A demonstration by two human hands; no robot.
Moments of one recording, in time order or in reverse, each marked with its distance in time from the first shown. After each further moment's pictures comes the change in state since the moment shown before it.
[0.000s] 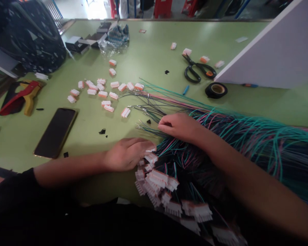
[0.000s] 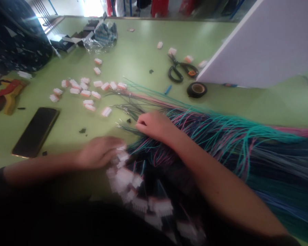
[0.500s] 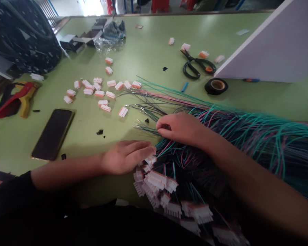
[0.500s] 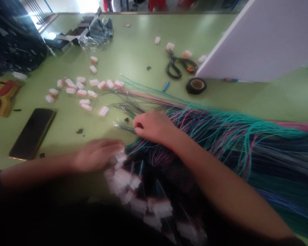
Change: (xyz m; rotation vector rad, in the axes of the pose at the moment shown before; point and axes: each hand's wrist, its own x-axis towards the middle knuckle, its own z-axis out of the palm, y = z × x) left_hand -0.005 0.001 -0.001 0.139 0.045 0.151; right_hand -0.009 -0.006 -0.003 -0.076 -0.027 0.015
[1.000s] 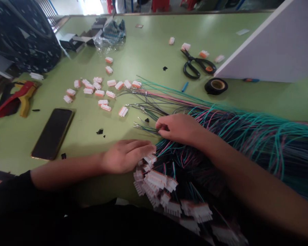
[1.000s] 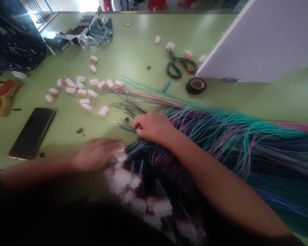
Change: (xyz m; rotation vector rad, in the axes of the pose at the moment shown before) left_hand 0.000 0.000 0.001 -0.127 -0.047 -0.076; right_hand 0.003 0.000 0.004 -0.022 -0.005 0.007
